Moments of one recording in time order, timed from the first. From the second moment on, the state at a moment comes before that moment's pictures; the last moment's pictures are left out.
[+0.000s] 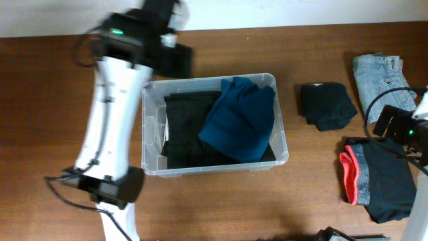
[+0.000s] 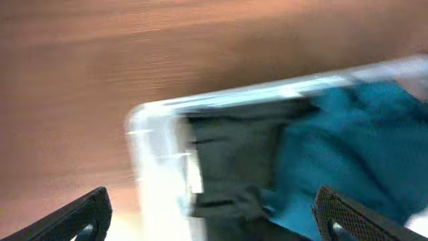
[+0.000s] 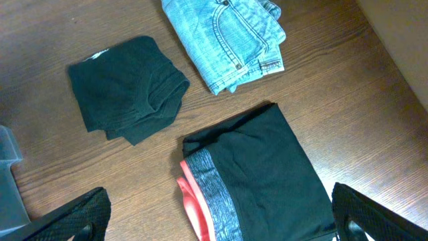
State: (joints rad) left arm -0.31 2.09 2.62 -1.66 -0.09 -0.21; right arm -0.55 1.21 1.35 -1.09 -0.02 -0.10
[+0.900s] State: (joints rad) left arm 0.13 2.09 2.43 -1.55 -0.08 -0.25; right arm -0.55 1.21 1.35 -1.09 -0.02 -0.10
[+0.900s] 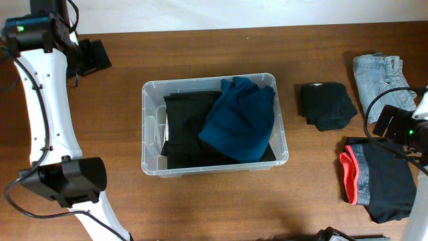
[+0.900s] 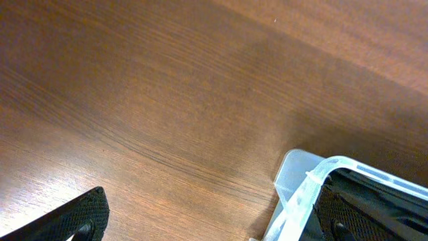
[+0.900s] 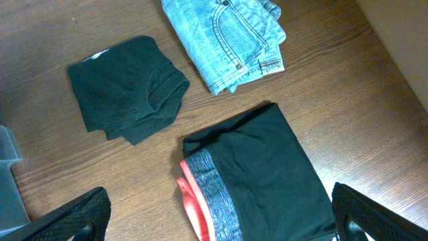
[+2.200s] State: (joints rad) left arm 0.13 2.09 2.38 -1.55 -0.08 -0.25; right arm -0.60 1.53 1.35 -0.79 -0.24 0.26
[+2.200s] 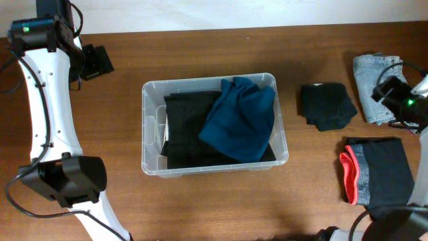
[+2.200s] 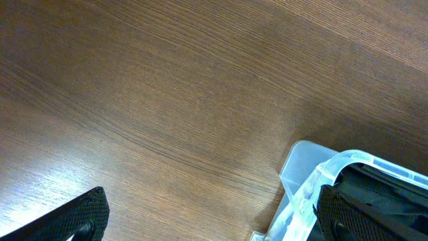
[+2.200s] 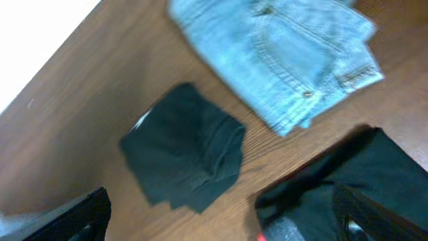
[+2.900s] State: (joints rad) left arm 0.13 2.09 2.38 -1.55 -0.08 -0.25; right arm -0.74 1.66 1.36 -0.73 -0.35 0.48
